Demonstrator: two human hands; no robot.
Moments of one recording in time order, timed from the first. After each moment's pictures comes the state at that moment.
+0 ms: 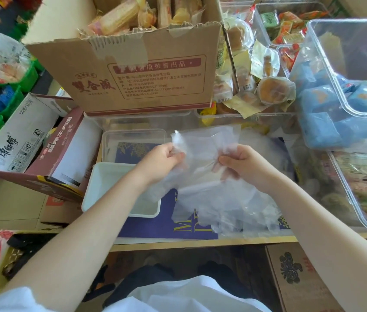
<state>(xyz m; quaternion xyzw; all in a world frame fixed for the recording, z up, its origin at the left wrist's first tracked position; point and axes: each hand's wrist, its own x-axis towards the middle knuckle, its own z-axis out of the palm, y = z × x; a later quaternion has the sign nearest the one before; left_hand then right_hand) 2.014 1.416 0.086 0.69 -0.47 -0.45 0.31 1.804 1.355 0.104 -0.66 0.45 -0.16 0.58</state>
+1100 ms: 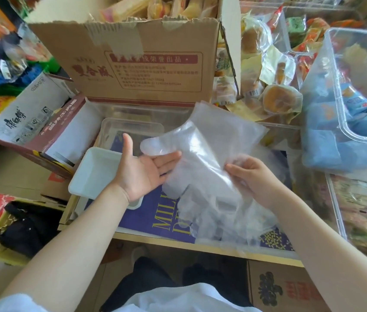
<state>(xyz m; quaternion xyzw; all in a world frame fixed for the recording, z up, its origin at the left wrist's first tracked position) 1.980 1.436 0.082 0.42 -0.12 -0.69 0.58 1.755 1.323 0.083 -0.50 0.46 -0.18 0.71</state>
